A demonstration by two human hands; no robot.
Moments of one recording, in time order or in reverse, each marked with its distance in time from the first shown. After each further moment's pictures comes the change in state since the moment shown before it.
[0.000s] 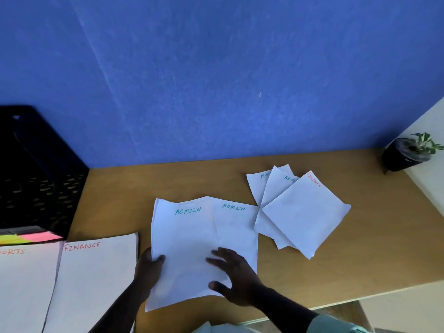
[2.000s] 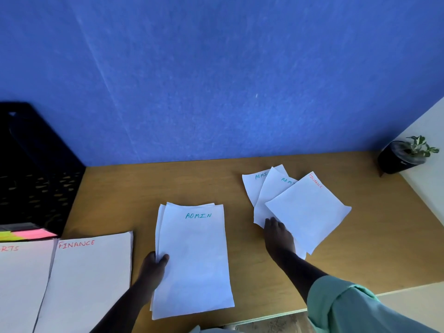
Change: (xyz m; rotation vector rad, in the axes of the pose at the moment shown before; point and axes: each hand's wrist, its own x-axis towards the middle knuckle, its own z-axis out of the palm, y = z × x) left_hand 0.009 -0.016 0.030 -0.052 -0.076 -0.058; right_hand 0.014 0.107 -0.077 -0.561 0.088 0.663
